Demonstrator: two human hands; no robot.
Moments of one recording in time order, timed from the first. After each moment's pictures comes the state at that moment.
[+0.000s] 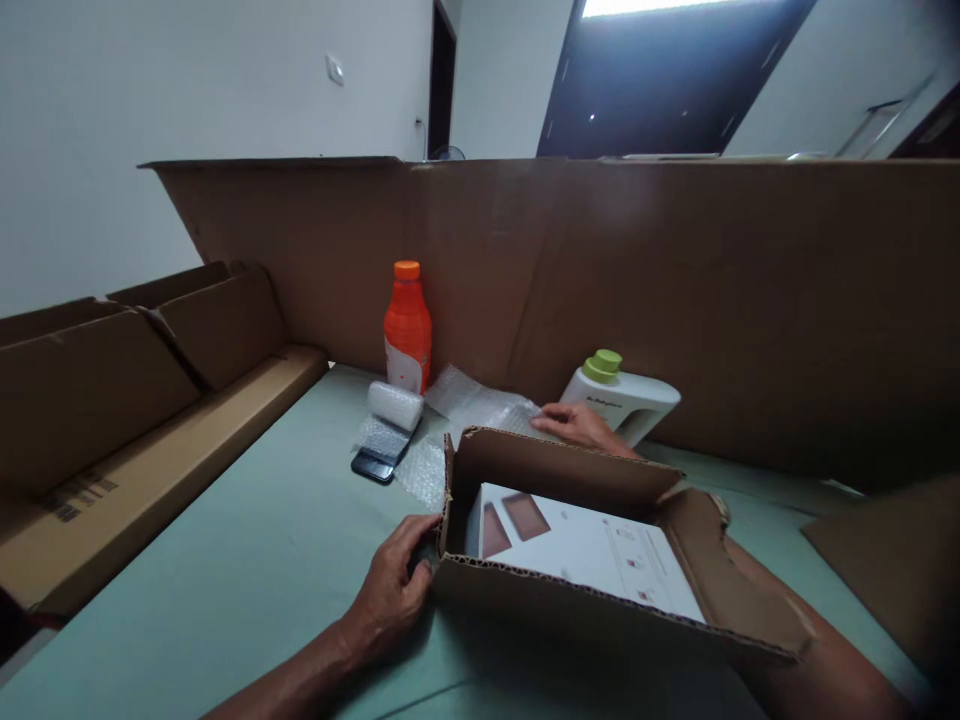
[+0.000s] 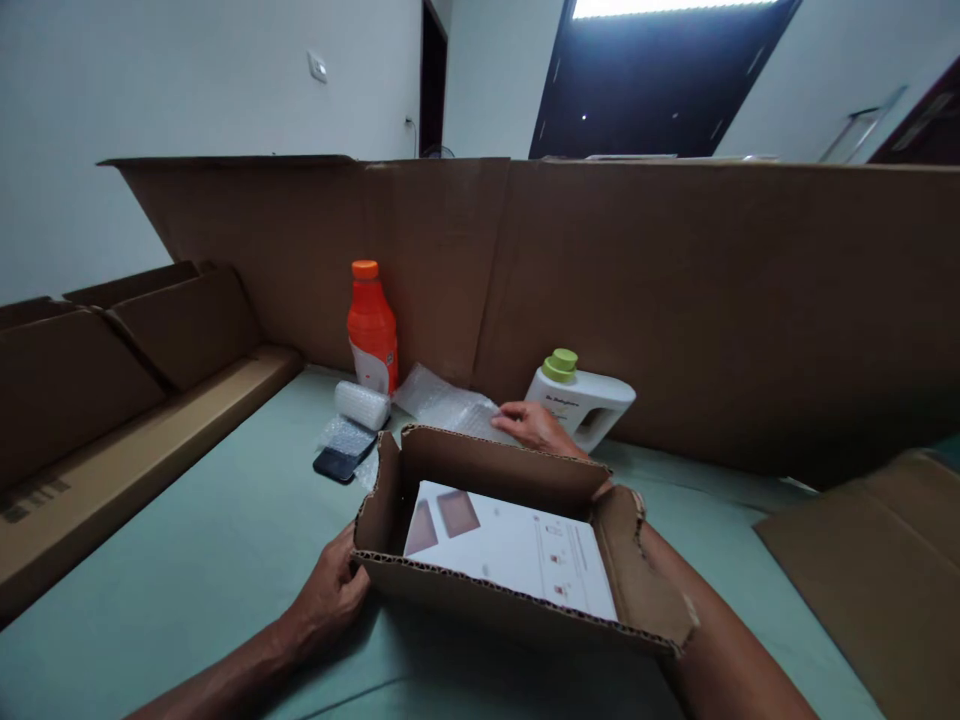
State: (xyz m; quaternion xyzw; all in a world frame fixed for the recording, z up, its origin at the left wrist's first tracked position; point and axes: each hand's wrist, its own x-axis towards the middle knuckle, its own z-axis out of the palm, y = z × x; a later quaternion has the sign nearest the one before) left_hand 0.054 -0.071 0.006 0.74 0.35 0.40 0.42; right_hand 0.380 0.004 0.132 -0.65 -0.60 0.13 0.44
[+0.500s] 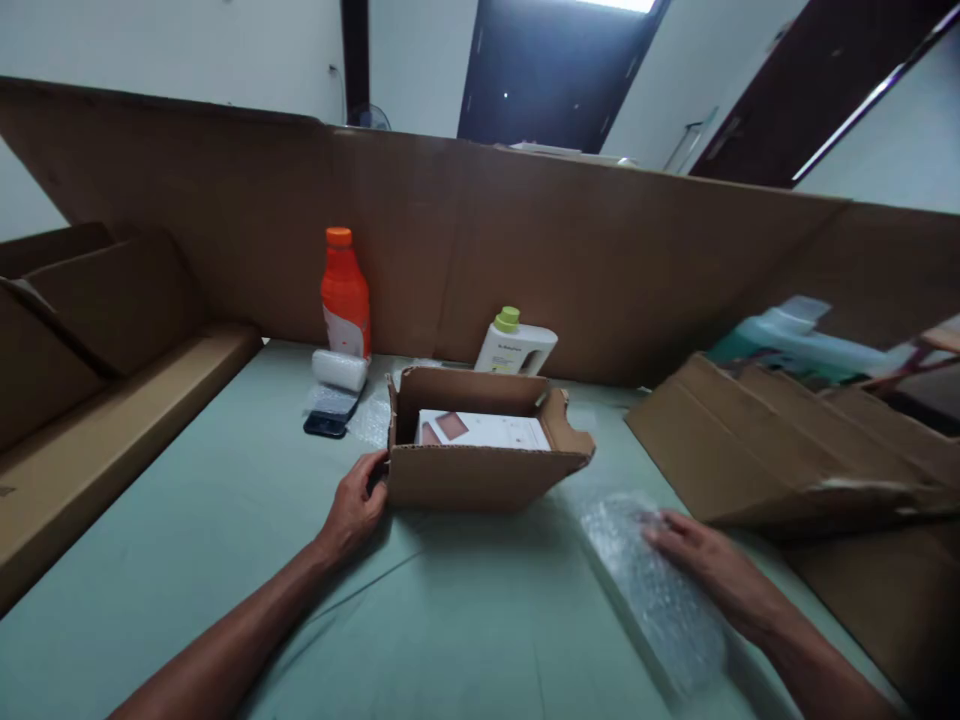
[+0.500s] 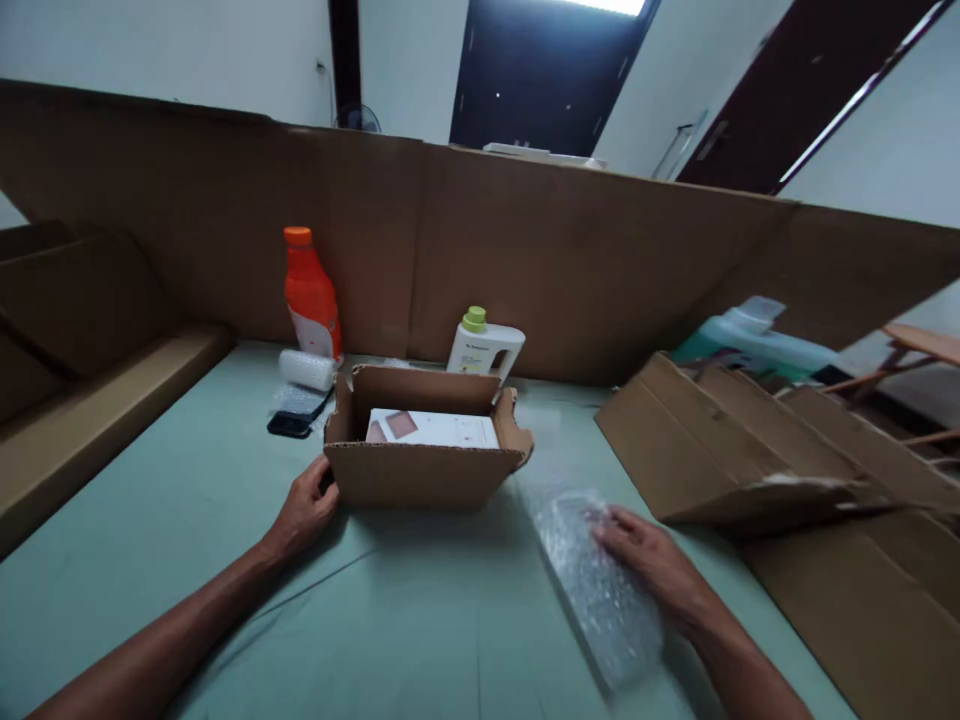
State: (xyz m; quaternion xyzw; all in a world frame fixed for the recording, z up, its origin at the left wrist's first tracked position) left_hand 0.051 -0.069 0.012 0.72 0.34 0.41 0.45; right_hand 0.428 -0.318 0.100 -0.80 -0.33 0.32 0.38
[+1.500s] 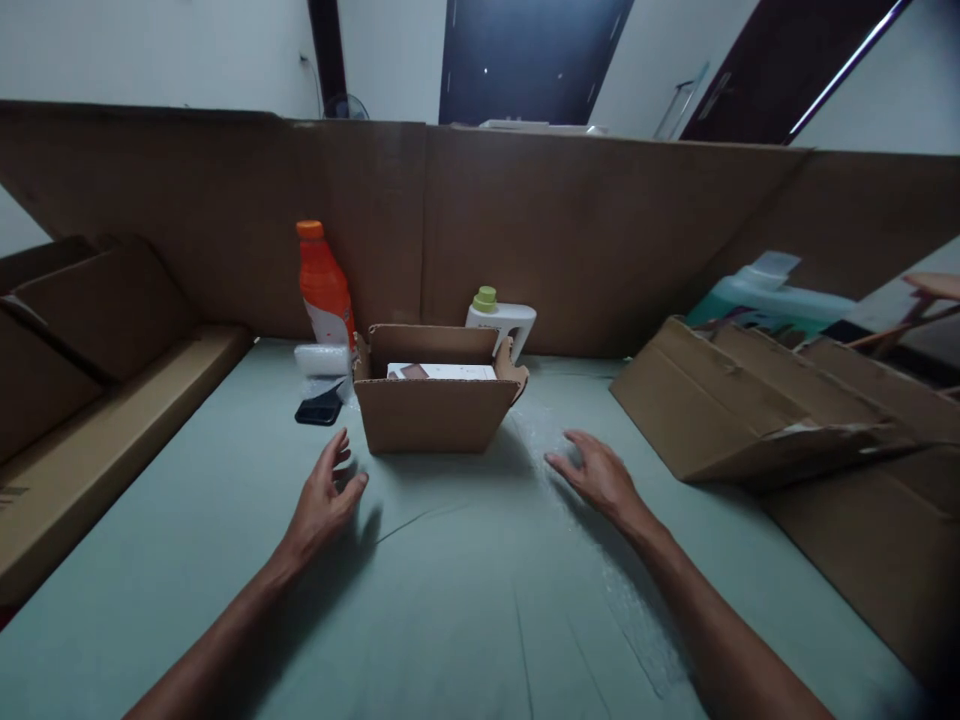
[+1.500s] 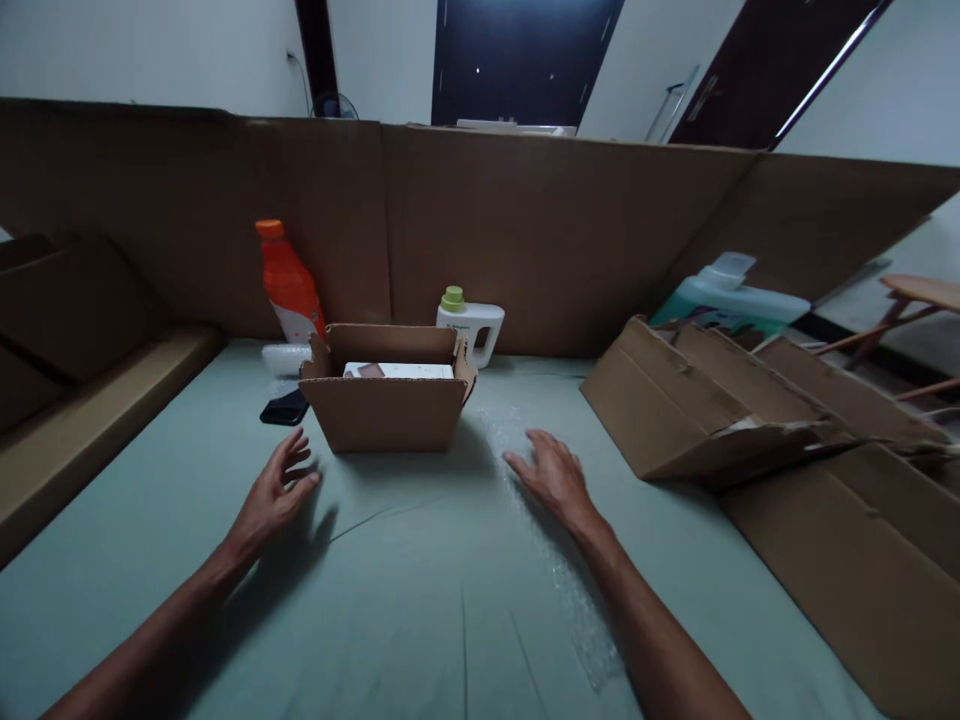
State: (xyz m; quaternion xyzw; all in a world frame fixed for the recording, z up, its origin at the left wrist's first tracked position) left_hand 0.026 -0.100 0.050 0.67 0.44 0.36 0.47; right_hand 0.401 -0.244 0.058 -0.81 -0.51 0.03 0.28
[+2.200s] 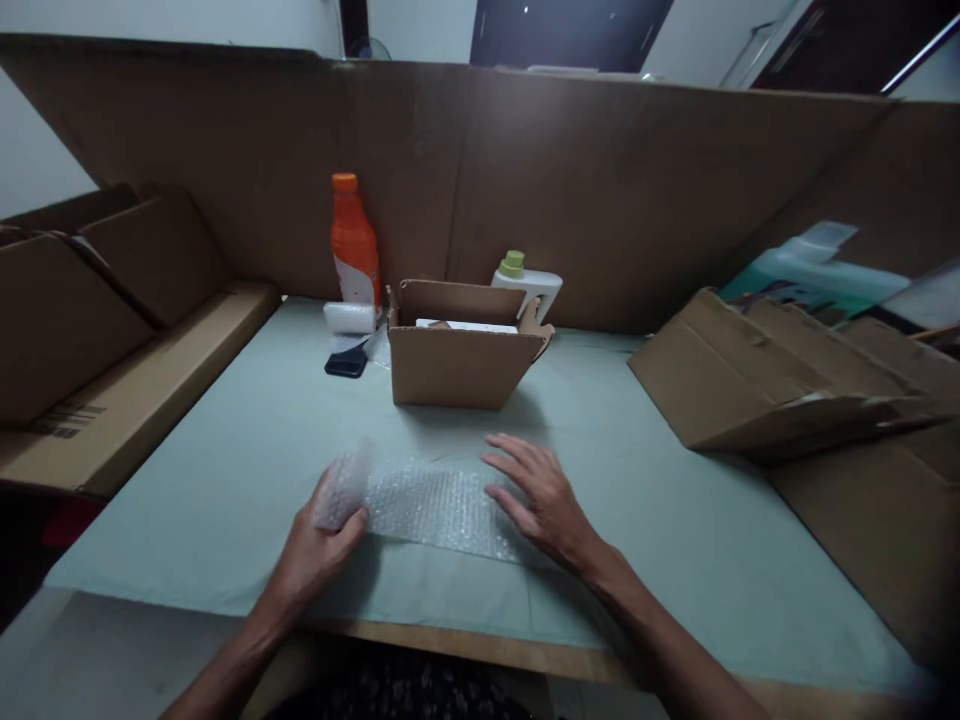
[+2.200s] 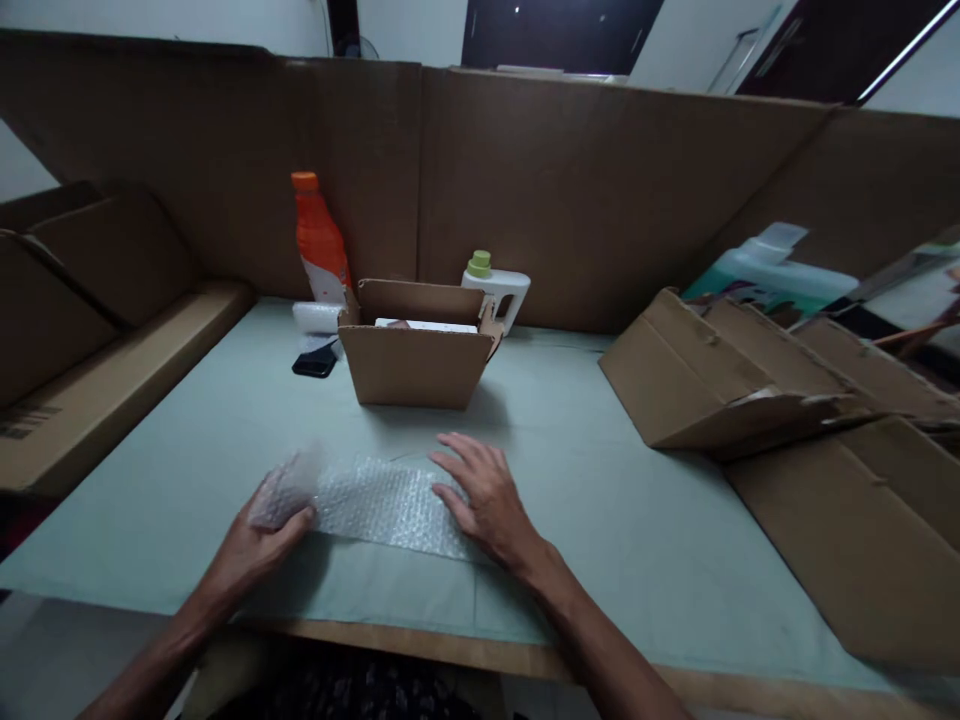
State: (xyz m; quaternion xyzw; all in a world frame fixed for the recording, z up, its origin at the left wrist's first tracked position) left_hand -0.052 -0.201 0.050 0.67 0.52 0.30 0.44; right_hand 0.247 -0.284 0.082 -0.60 -0.75 0.02 0.27
